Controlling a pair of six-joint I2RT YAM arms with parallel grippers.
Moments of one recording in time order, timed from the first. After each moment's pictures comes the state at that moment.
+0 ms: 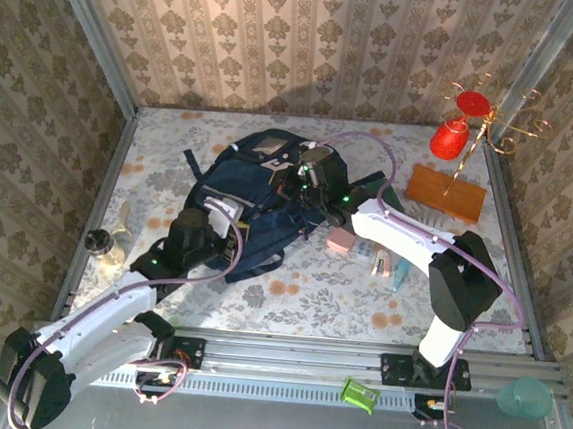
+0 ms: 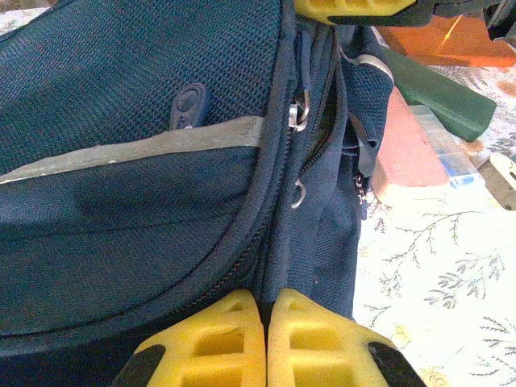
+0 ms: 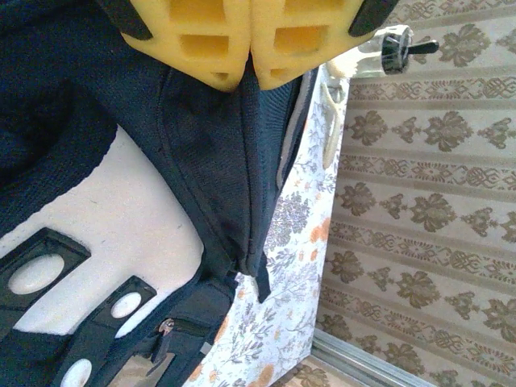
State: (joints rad) left arm -0.60 0.85 0.46 -0.08 0.13 -0.13; right arm 0.68 1.73 1.30 -0.05 -0.12 0.95
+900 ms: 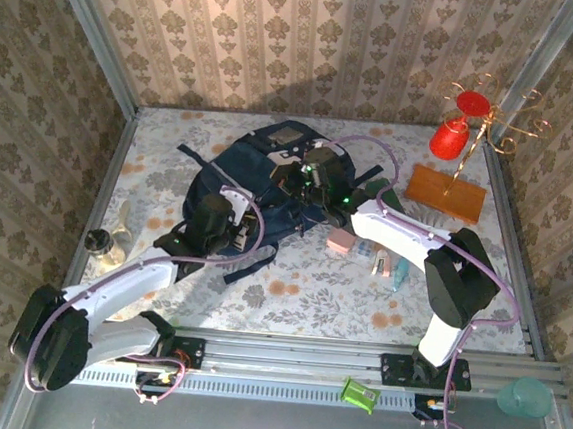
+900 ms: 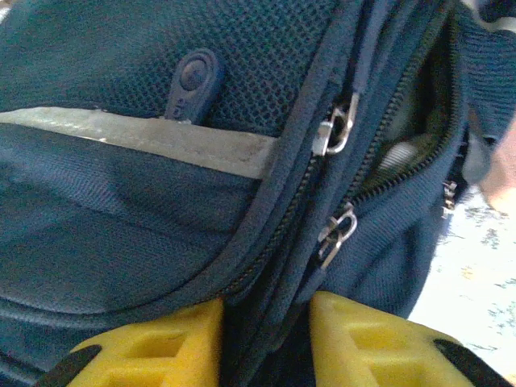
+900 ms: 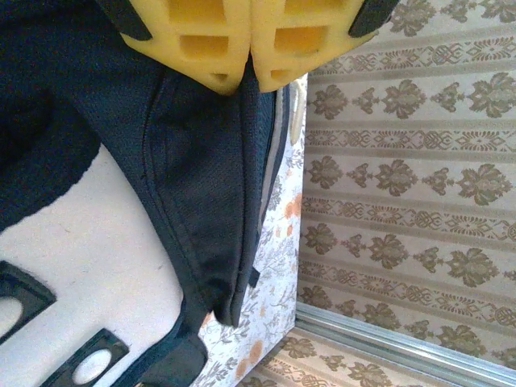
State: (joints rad) left arm -0.65 1.11 0.60 -0.08 -0.12 -0.09; right arm 0.68 1.75 1.27 0.08 -0.14 1.11
